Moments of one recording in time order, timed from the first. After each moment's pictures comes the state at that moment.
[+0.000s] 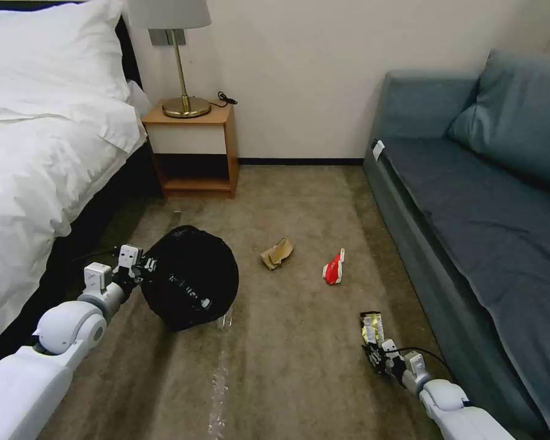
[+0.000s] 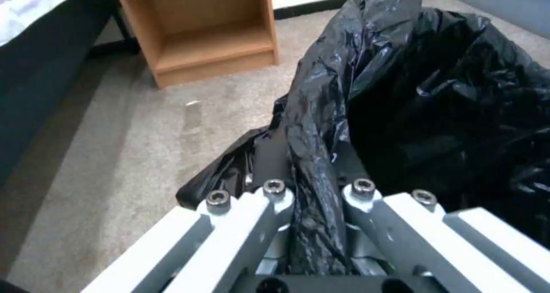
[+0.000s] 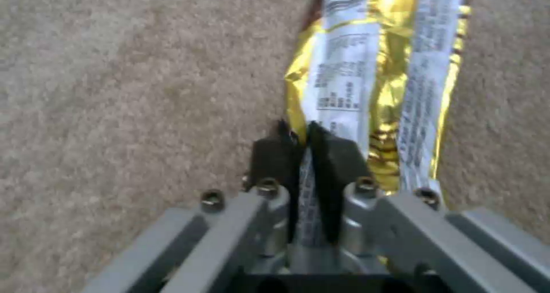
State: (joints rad) left arm 1.11 -0.78 -0.40 -1.70 -0.62 0.25 0.04; right arm -1.00 1.09 0.18 0.82 0.28 0.09 -0.38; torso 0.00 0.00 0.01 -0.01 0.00
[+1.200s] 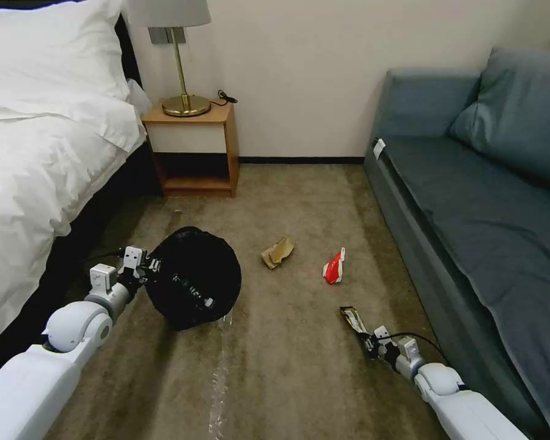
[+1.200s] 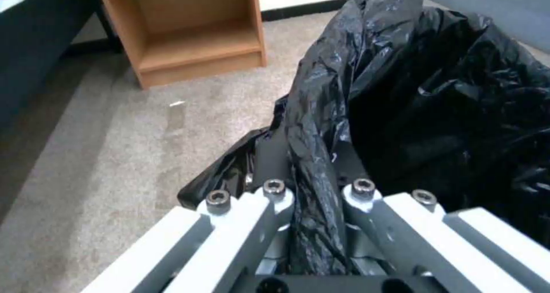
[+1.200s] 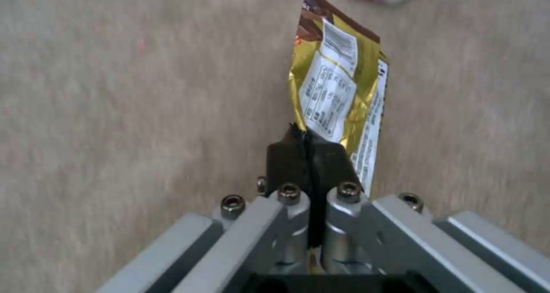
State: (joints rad) left arm 1.09 -0.81 -0.37 -1.66 -0.62 0.21 0.06; right arm -0.96 1.04 0.12 0.97 0.35 0.10 -0.40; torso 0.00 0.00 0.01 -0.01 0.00
